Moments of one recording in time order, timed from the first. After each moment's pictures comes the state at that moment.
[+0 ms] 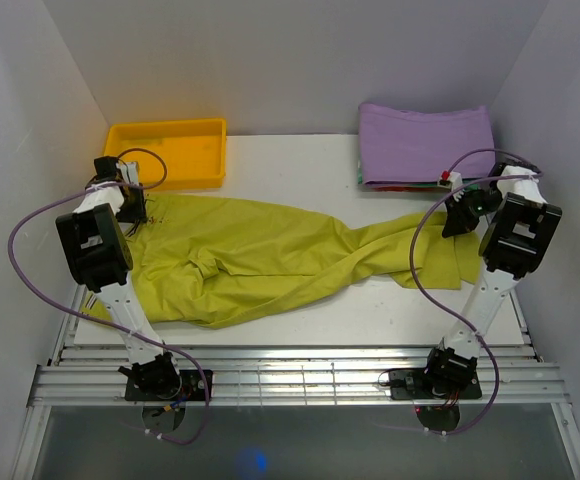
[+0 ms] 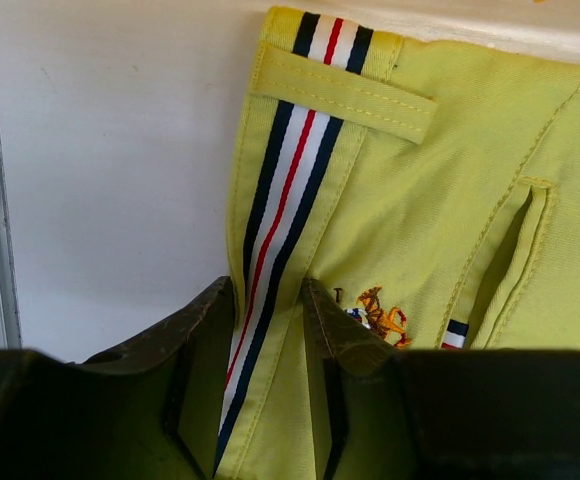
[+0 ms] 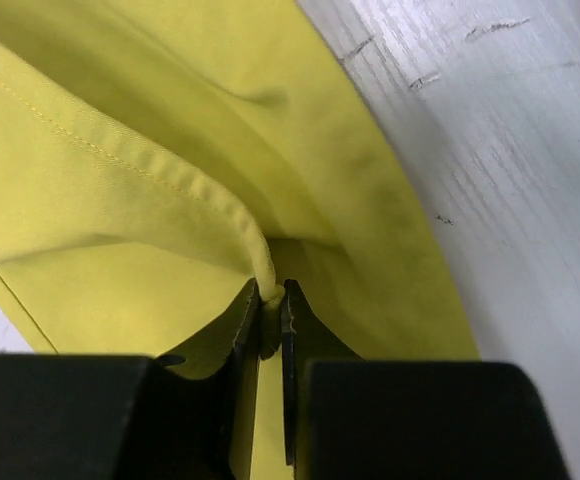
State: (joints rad) left arm 0.32 2.10 1.55 -0.48 0.06 0.18; right arm -0.37 2.27 1.84 -1.23 -0.63 -1.28
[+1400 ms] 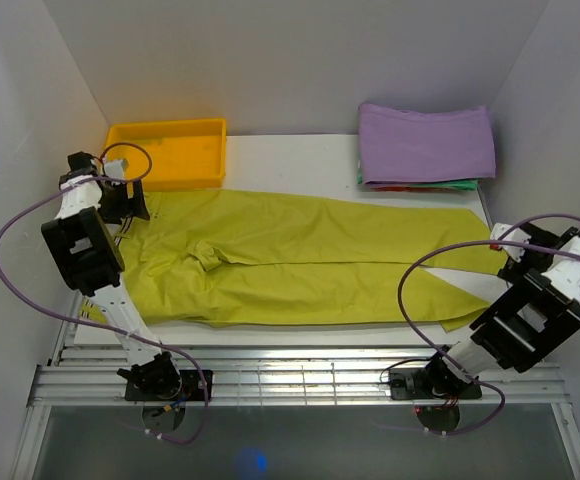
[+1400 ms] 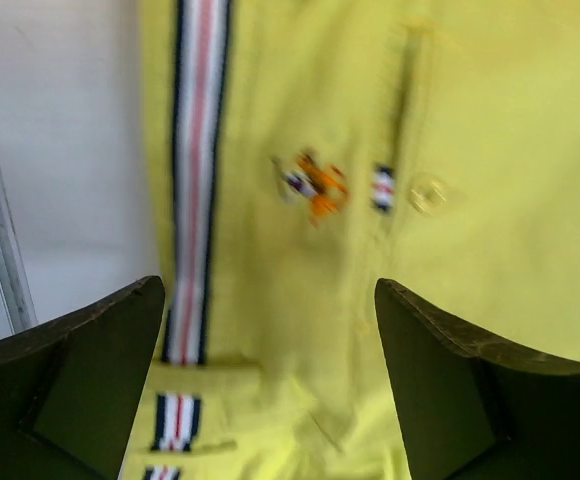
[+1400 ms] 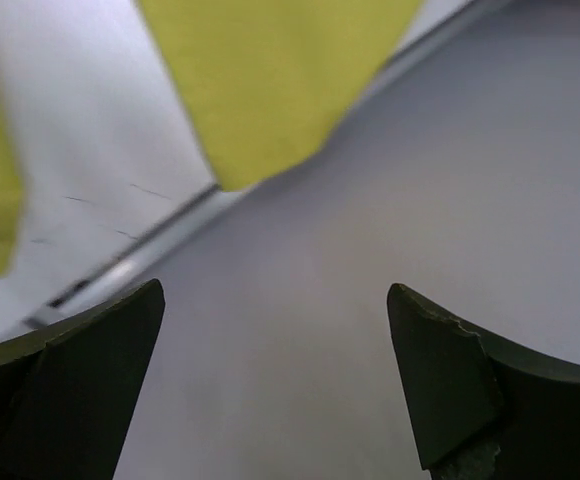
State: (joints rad) left arm 0.42 2.12 1.70 -0.72 0.30 0.28; right arm -0.85 1.43 1.07 -0.93 -0.52 -1.98
